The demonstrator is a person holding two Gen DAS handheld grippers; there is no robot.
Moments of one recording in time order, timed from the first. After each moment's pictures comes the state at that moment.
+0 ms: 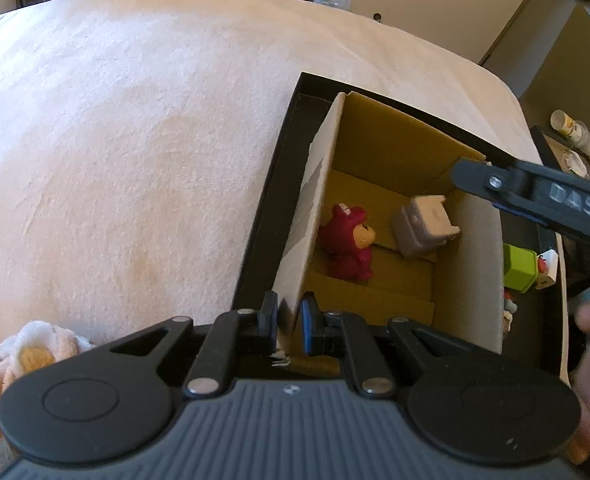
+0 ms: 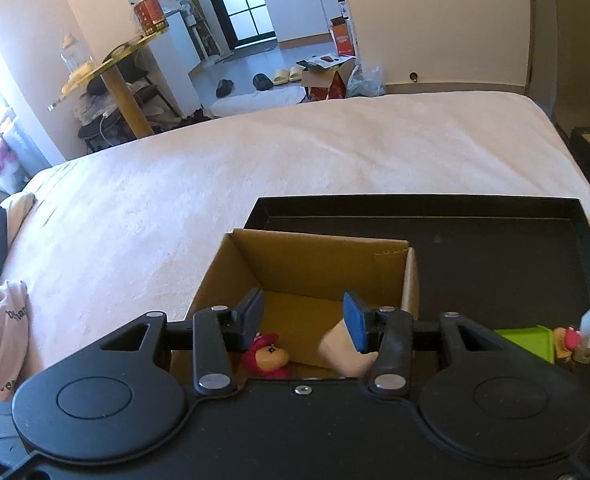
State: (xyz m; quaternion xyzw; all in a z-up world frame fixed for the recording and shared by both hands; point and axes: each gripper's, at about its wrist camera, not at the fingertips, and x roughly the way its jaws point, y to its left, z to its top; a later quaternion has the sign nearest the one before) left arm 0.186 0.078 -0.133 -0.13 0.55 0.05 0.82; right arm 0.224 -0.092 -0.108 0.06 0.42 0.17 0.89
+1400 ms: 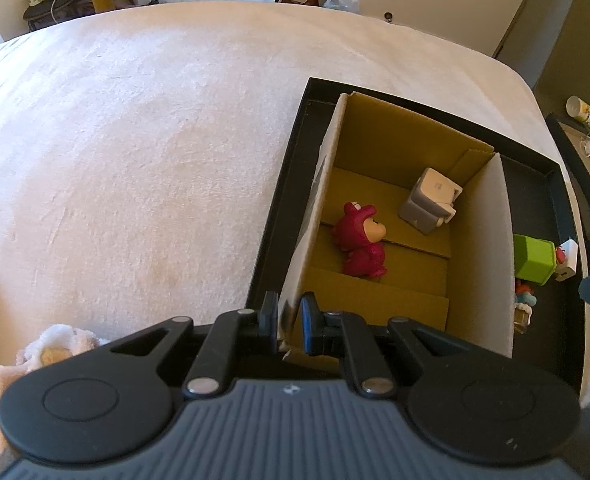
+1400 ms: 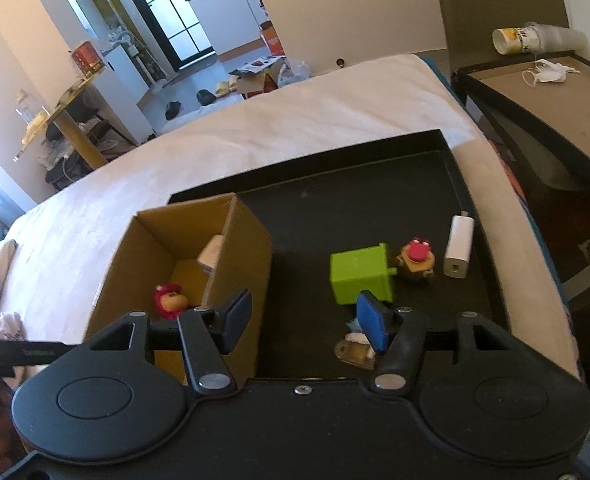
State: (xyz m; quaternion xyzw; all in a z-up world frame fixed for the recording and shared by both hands) left arm 0.184 0.062 -0.129 -0.08 0.55 0.08 0.83; right arm 0.172 -0.220 -0.121 0.13 0.44 0.10 0.88
